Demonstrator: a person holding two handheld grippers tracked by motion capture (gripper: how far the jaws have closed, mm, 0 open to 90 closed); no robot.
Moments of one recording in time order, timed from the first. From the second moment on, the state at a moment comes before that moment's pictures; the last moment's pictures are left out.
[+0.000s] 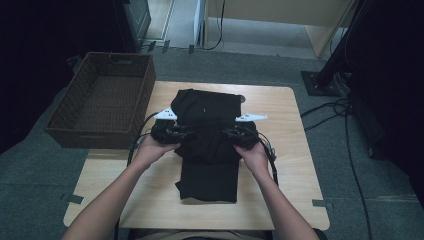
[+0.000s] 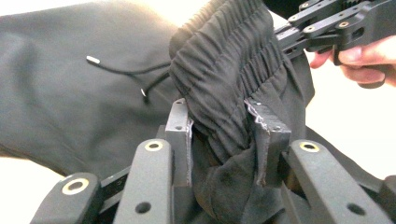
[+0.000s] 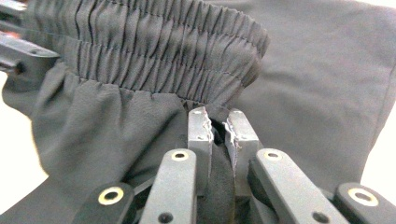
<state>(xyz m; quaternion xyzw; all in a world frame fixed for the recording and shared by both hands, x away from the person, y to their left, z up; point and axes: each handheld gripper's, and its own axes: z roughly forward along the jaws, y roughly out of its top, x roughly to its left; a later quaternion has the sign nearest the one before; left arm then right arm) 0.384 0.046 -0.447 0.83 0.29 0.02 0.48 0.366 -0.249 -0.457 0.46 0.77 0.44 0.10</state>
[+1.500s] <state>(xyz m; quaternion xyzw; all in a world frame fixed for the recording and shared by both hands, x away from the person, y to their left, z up) 0.336 0.051 -0.485 0.85 0.30 -0.01 0.43 0.357 -0.265 -0.509 0.52 0.76 0.37 0.11</state>
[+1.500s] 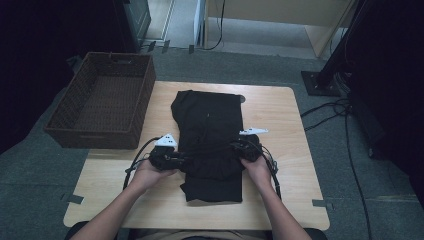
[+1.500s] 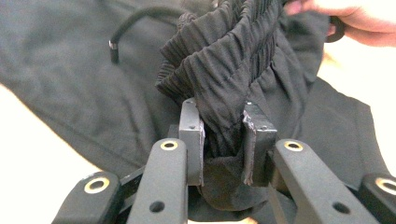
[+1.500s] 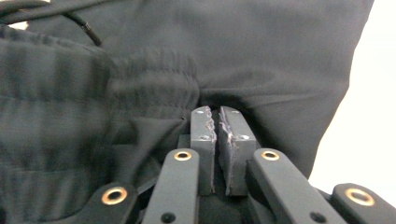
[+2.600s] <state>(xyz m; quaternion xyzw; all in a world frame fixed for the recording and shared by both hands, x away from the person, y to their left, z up) 0.374 0.060 -0.498 0.85 0.37 -0.03 0.38 0.363 -0.269 -0.507 0.51 0.77 0.37 0.07</state>
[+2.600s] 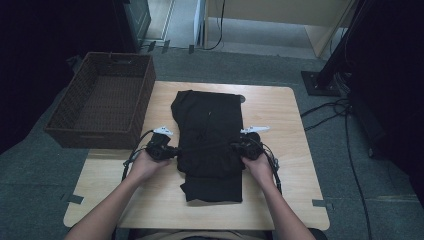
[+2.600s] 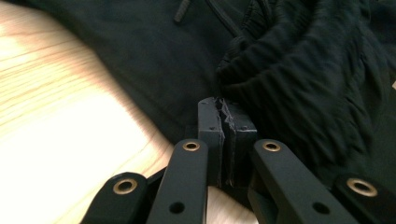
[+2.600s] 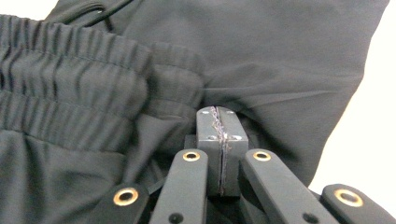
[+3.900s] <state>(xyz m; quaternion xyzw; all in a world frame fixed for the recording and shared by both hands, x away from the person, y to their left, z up) 0.335 0.050 -0.482 0.84 0.32 -0.05 0.43 0.334 -0.271 -0.495 0.50 0.76 0.40 0.10</state>
